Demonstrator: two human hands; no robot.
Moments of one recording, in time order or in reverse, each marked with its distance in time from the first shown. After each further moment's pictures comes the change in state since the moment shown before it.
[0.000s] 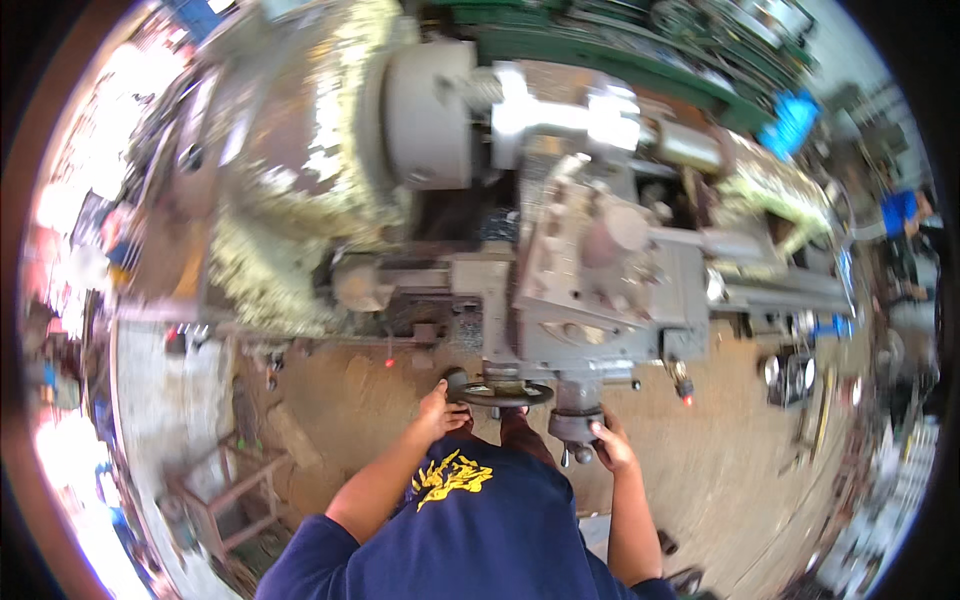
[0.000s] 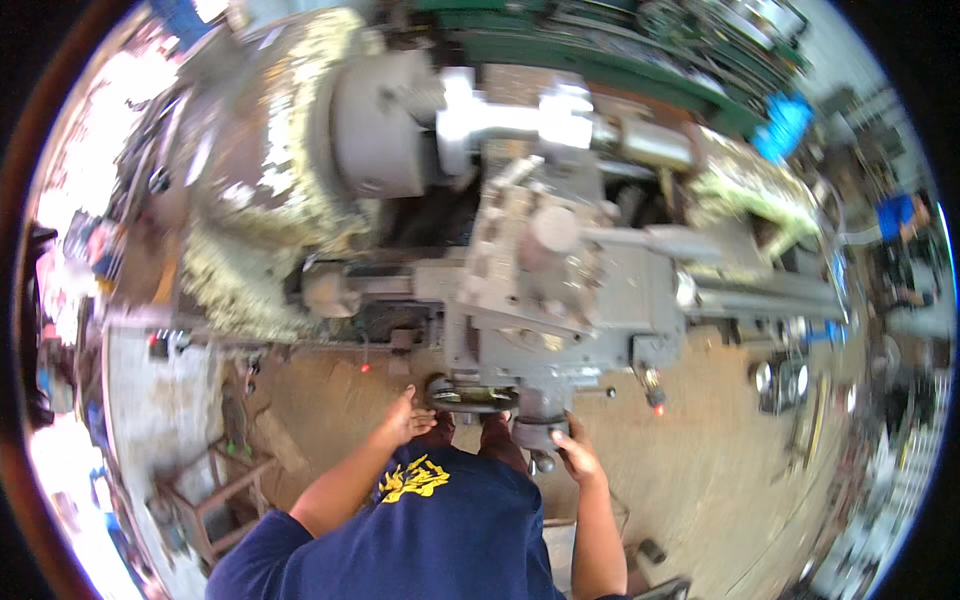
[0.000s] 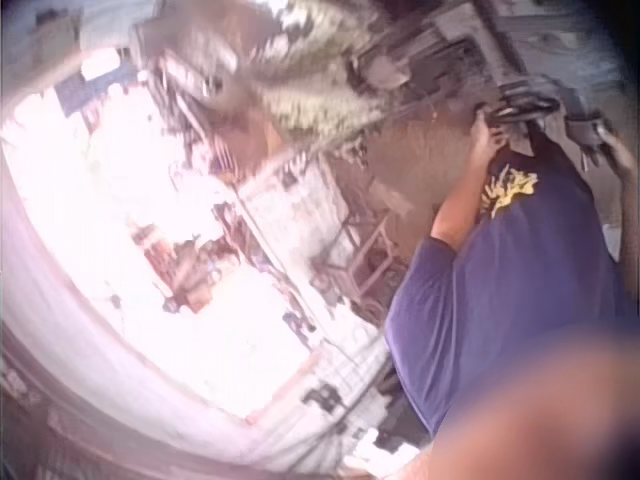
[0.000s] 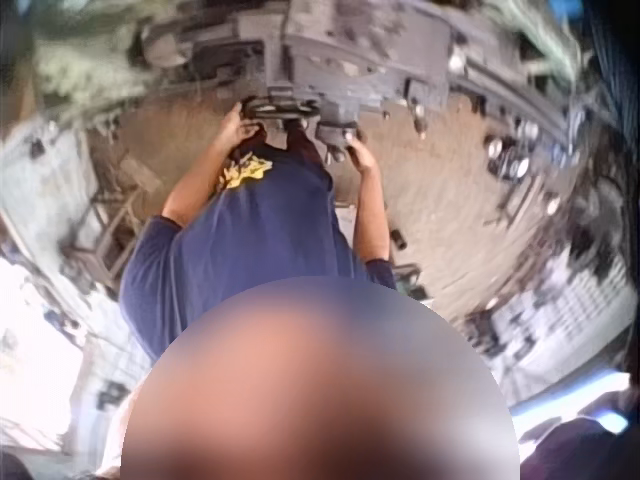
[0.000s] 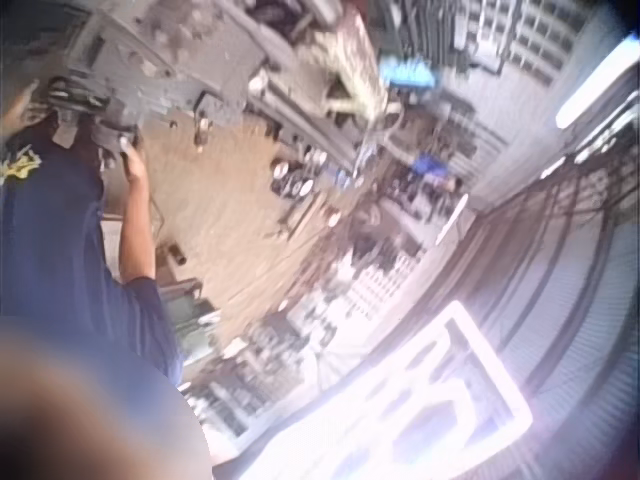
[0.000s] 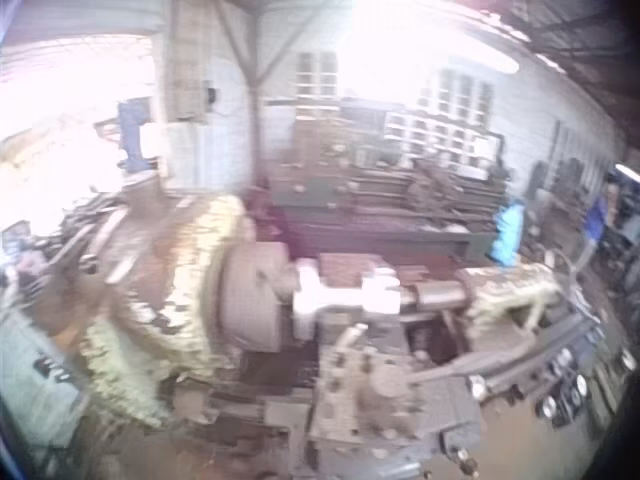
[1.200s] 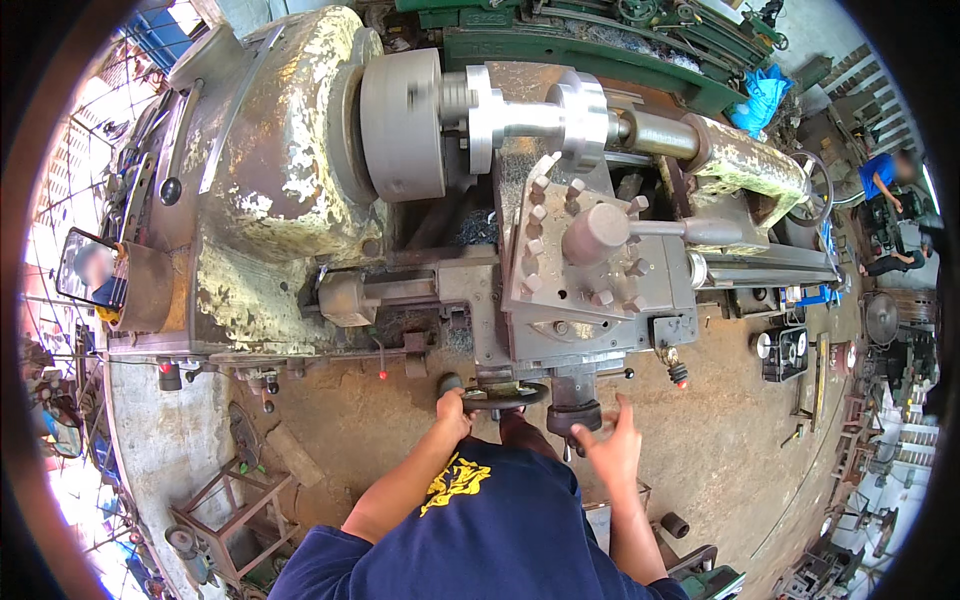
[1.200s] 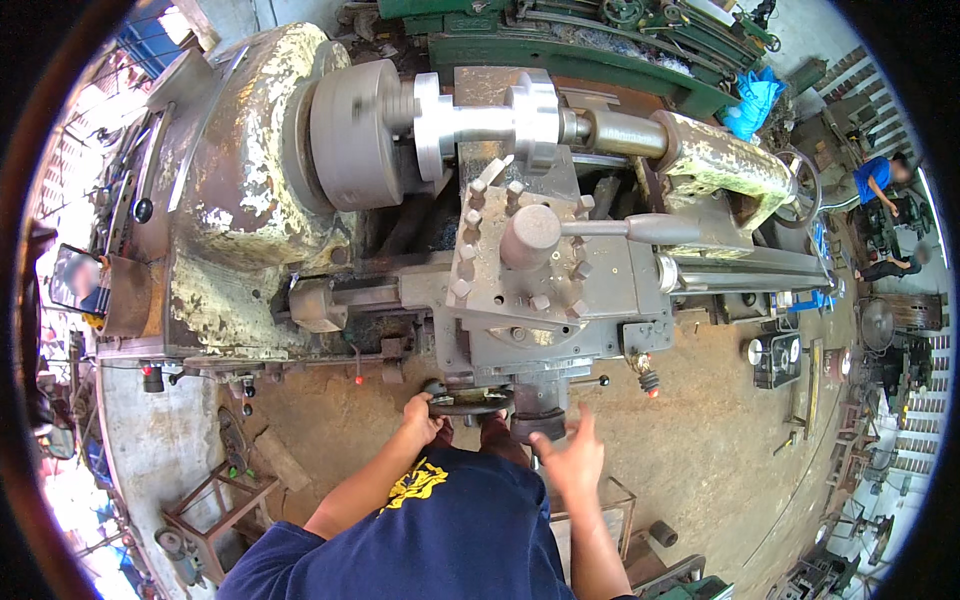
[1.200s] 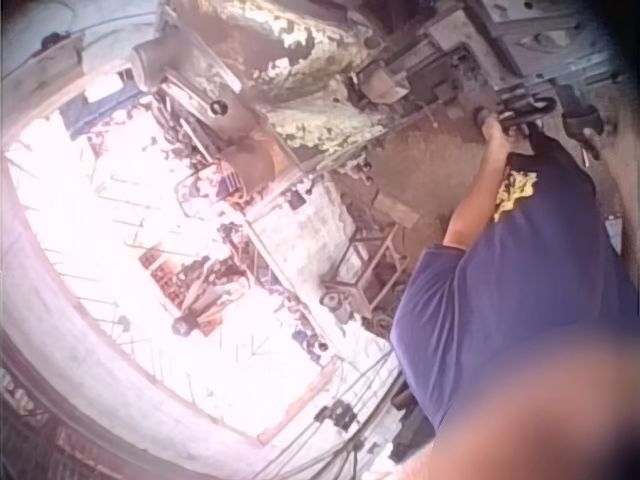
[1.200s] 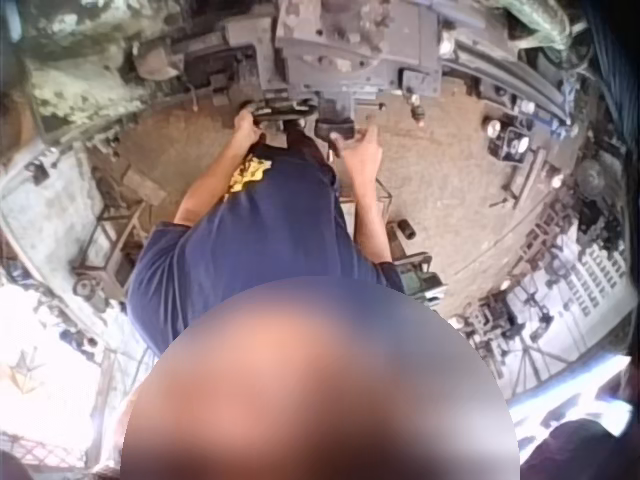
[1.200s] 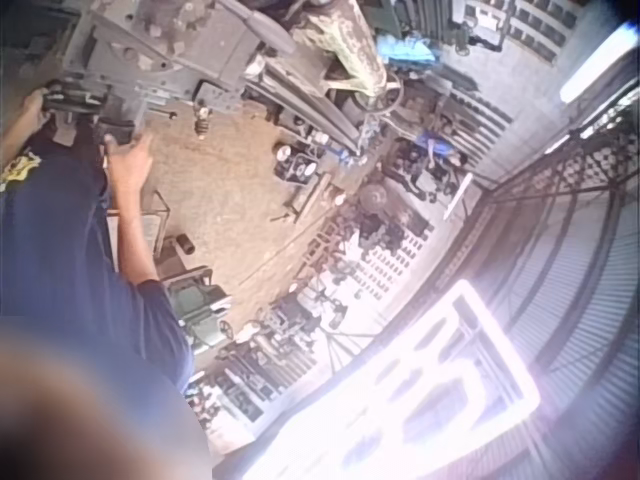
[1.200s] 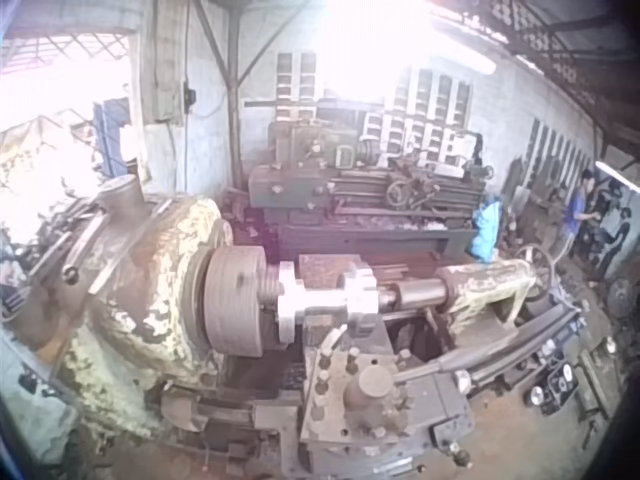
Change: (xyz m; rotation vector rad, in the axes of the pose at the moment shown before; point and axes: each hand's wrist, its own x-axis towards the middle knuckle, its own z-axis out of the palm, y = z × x) left_hand -0.024 0.008 0.056 -0.205 0.006 -0.024; right_hand -0.071 -0.073 0.109 -1.050 0.505 -0.148
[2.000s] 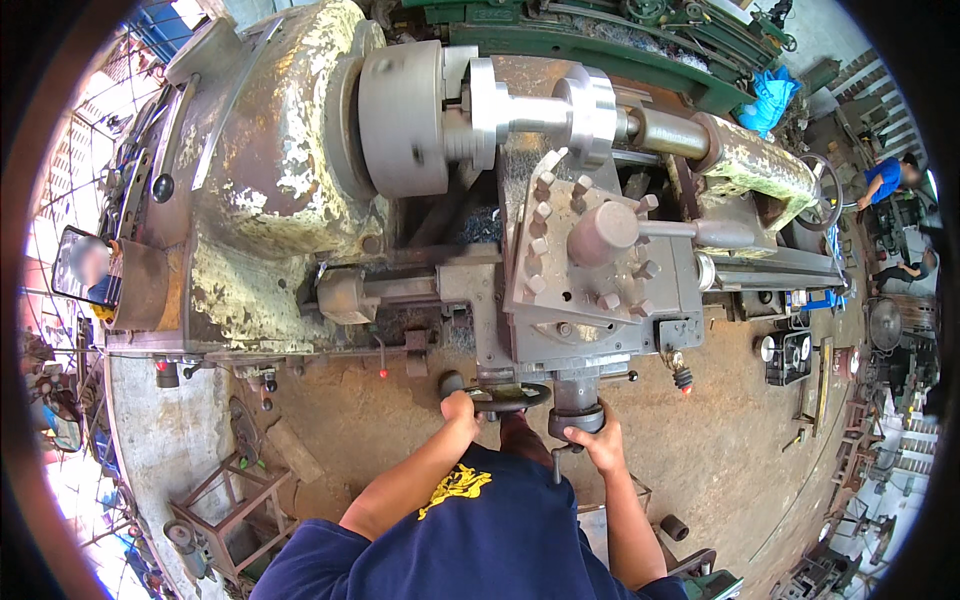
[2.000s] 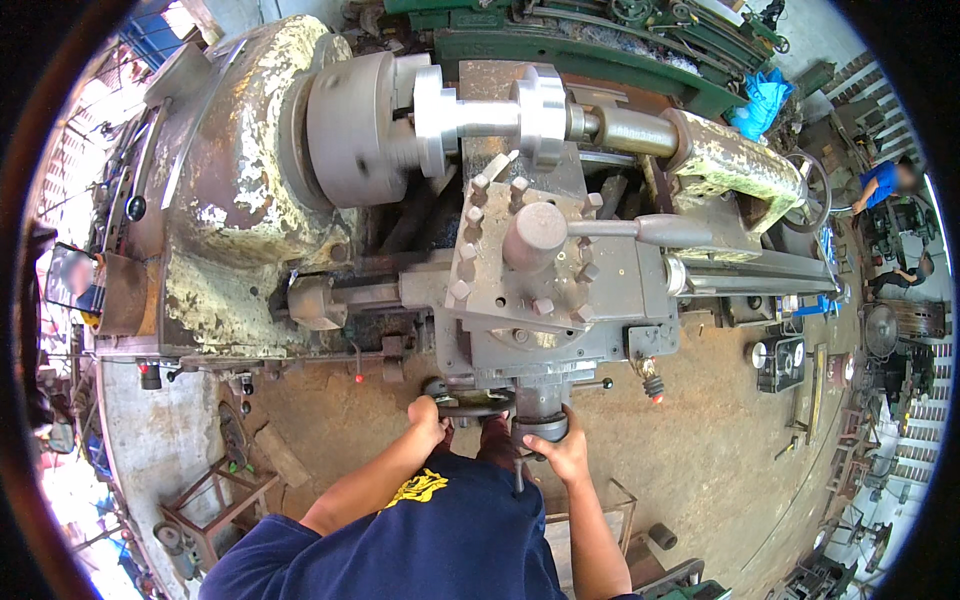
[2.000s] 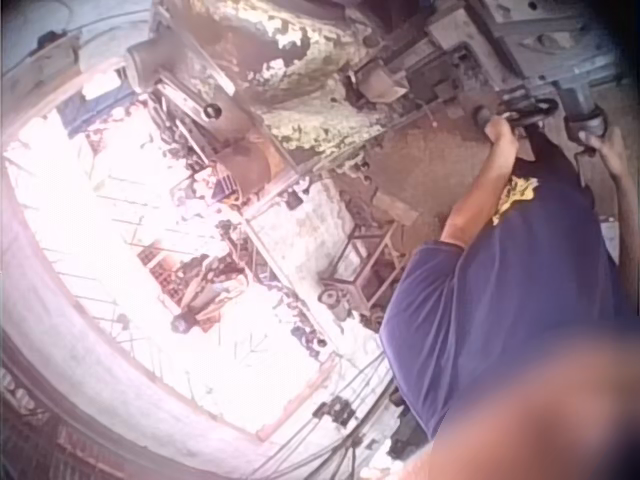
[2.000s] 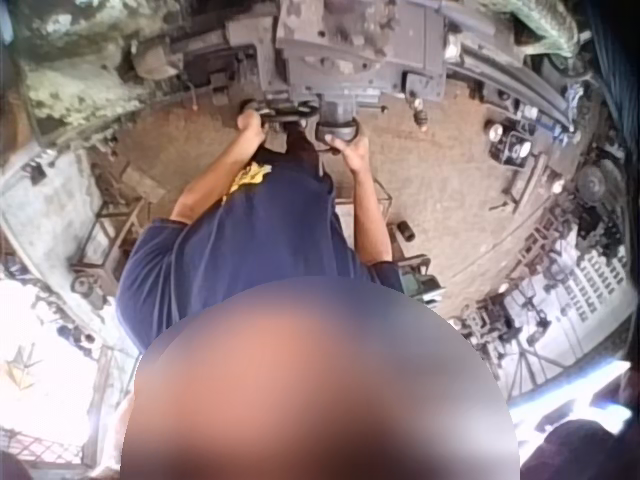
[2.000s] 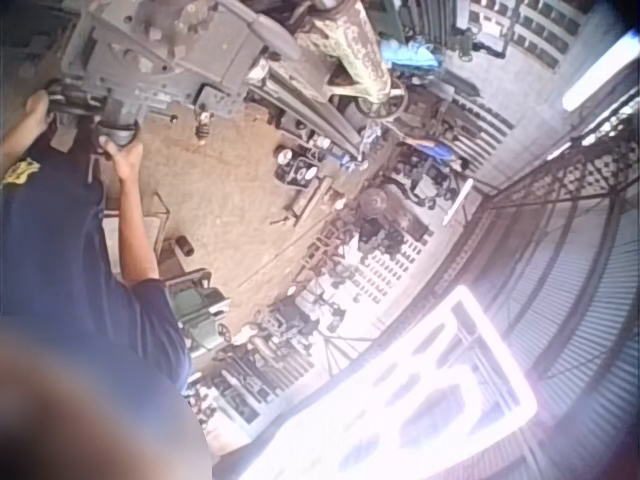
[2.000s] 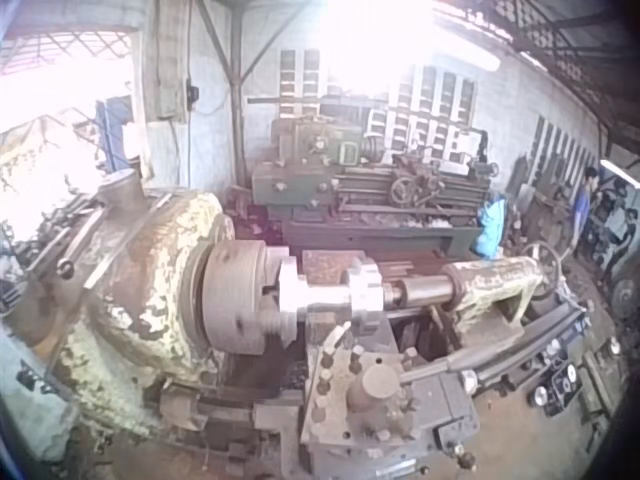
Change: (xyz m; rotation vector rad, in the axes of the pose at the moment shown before) left_hand -0.003 -0.013 0.023 -0.036 0.253 0.088; right_hand 0.046 0.063 0.048 0.522 -0.182 -0.093
